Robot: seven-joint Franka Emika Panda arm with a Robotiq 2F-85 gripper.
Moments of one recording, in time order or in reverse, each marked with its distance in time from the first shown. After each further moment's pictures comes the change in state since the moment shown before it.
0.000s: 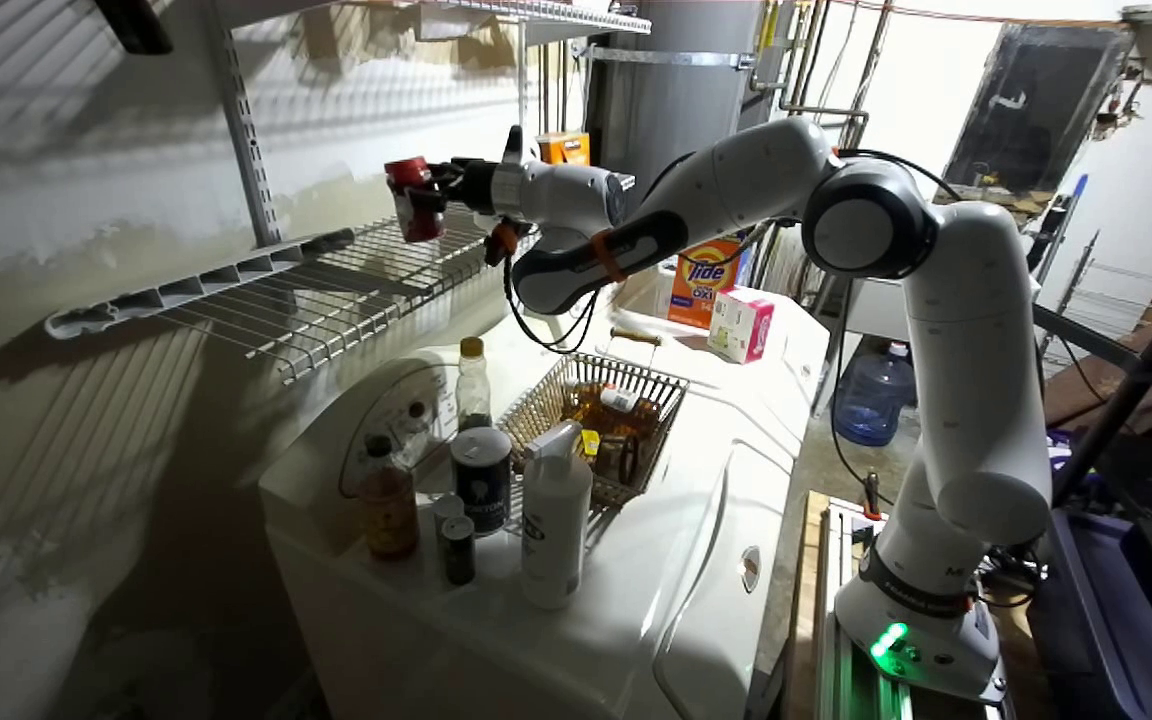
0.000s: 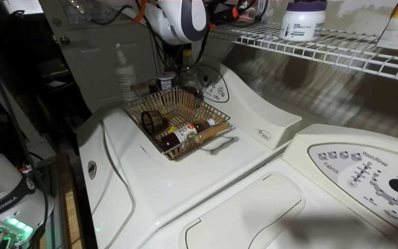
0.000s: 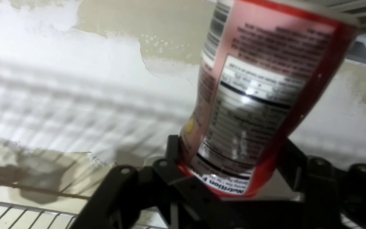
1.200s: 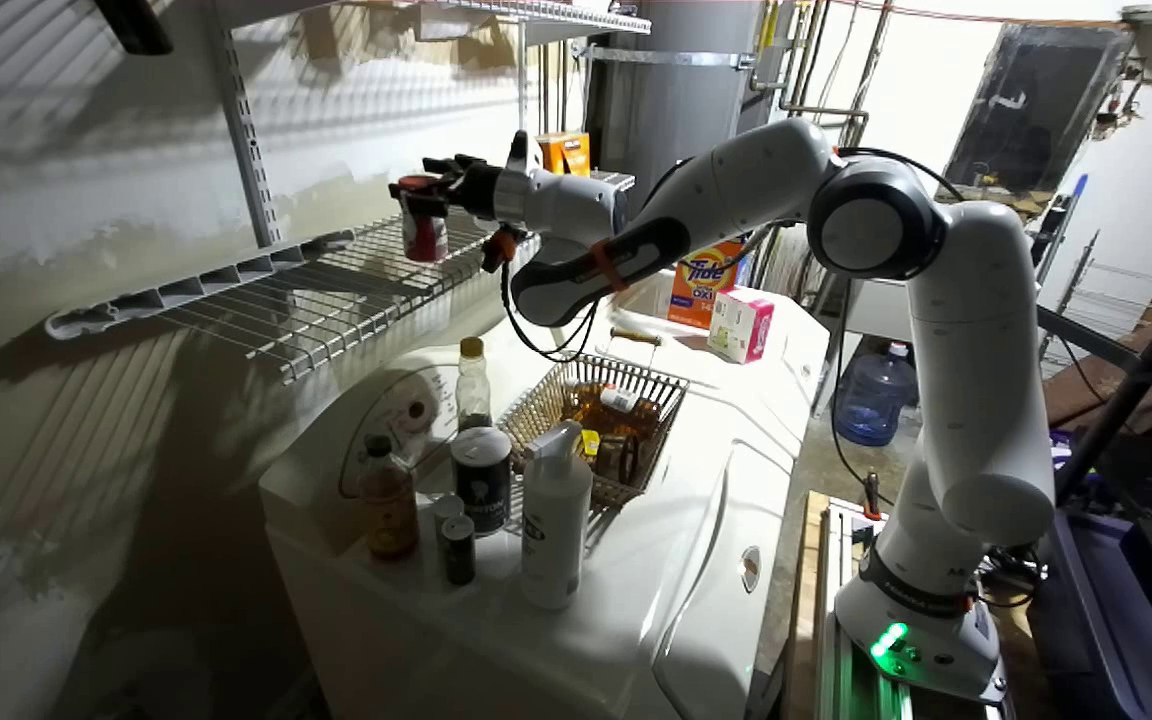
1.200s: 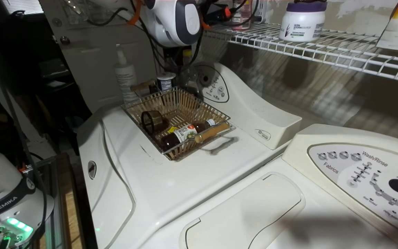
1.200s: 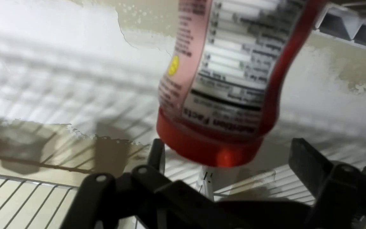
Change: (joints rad) arm 0.039 -0.023 -0.009 -0.055 0.014 0.110 -0.037
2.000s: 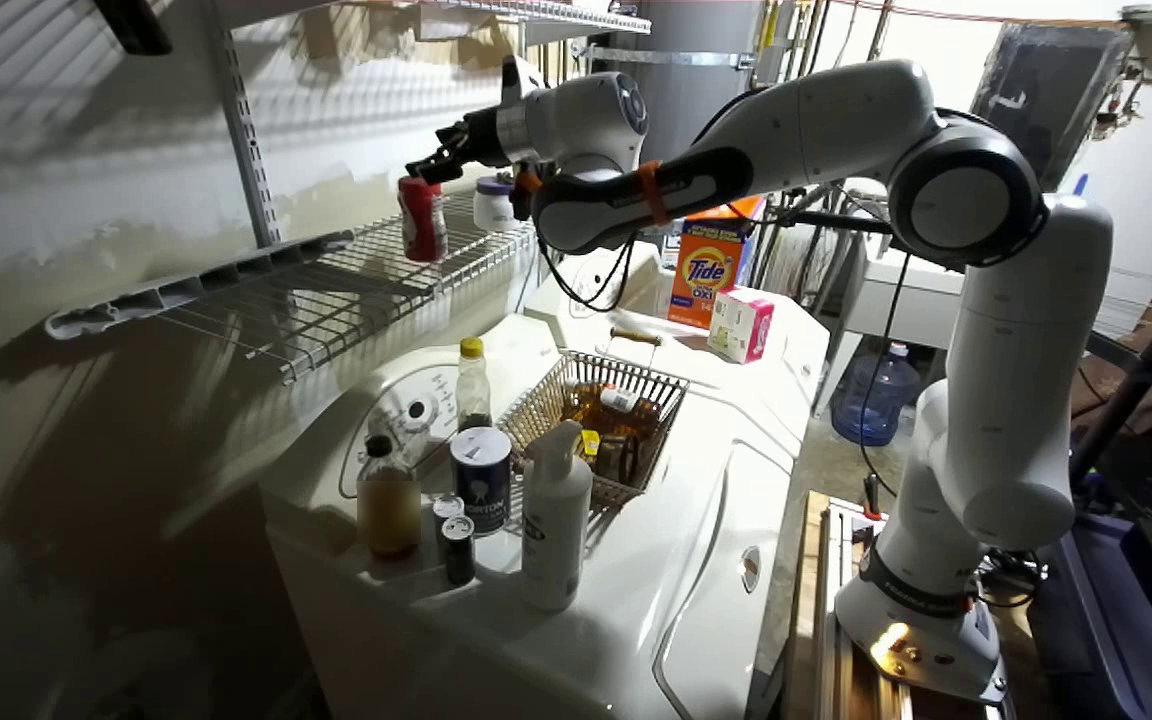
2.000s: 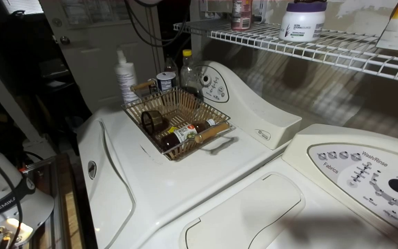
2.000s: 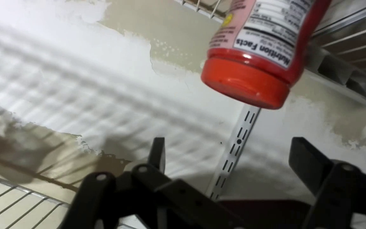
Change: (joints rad) arm 0.173 -0.230 -0.163 -0.023 0.042 -0.544 -0.147
